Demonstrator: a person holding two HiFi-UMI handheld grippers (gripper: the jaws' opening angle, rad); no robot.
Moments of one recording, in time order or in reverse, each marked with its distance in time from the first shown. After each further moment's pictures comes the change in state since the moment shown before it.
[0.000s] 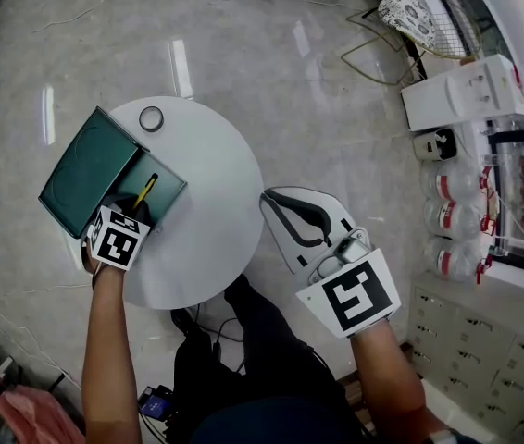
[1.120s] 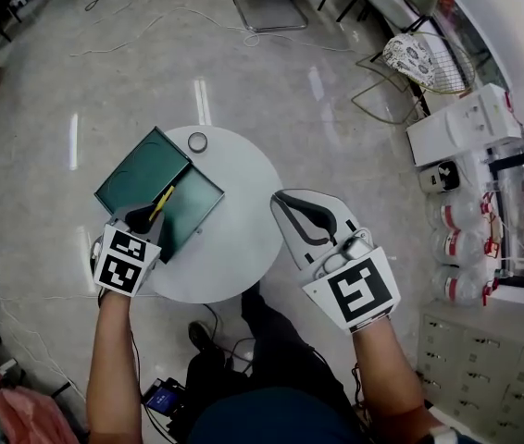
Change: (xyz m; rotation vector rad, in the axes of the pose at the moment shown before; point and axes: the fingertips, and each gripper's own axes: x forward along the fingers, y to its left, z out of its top) left arm -0.219 -0.004 0.026 -0.002 -0.266 0.060; right arm -0.067 0.068 0.126 -0.091 -0.114 -0.022
